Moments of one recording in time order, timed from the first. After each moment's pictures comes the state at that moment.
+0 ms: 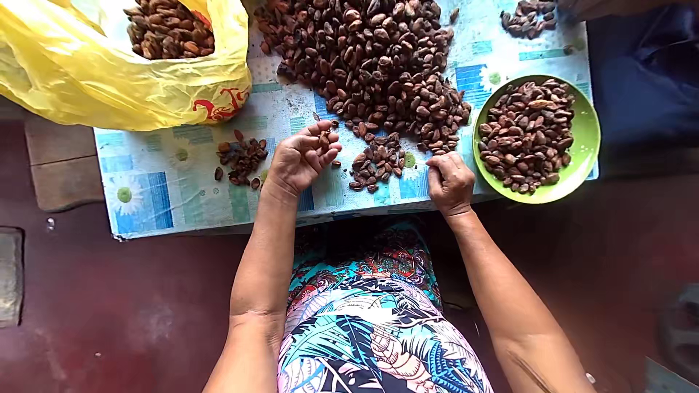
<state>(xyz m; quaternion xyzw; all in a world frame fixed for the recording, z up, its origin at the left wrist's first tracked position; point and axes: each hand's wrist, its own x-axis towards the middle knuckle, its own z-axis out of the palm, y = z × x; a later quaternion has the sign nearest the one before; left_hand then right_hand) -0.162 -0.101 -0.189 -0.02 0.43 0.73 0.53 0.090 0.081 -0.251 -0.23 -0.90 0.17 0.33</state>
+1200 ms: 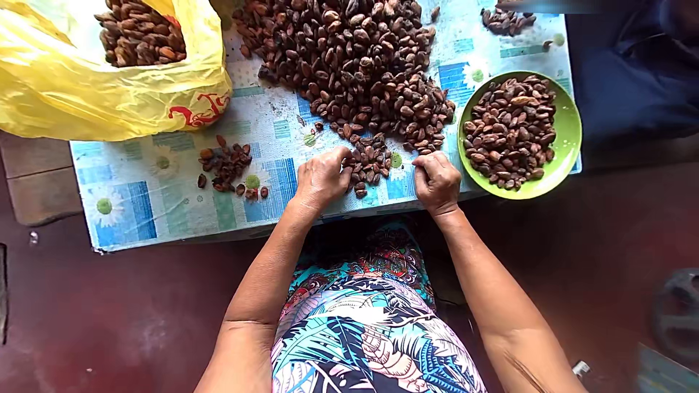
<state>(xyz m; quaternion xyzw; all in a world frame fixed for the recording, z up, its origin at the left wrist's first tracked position) -0.108 -0.082 -0.196 0.50 0.82 0.22 0.17 0.089 0.081 -0.251 -0.23 -0.90 0.16 0.34</state>
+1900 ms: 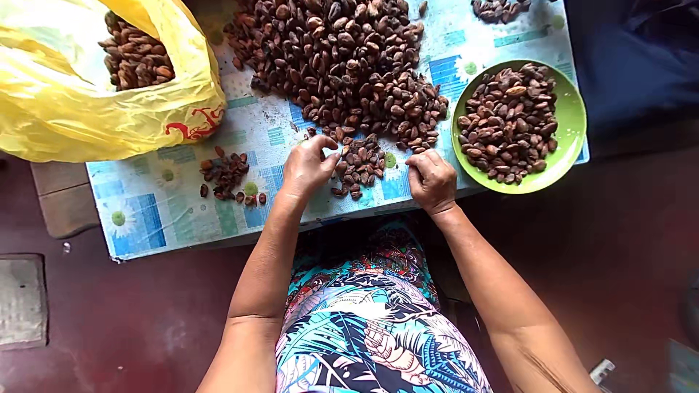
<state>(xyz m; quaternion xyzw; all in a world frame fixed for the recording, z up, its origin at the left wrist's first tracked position) -0.135 -0.070 -0.188 0.43 0.82 0.27 0.26 0.088 0.079 -0.250 -0.22 -0.90 0.17 0.34</state>
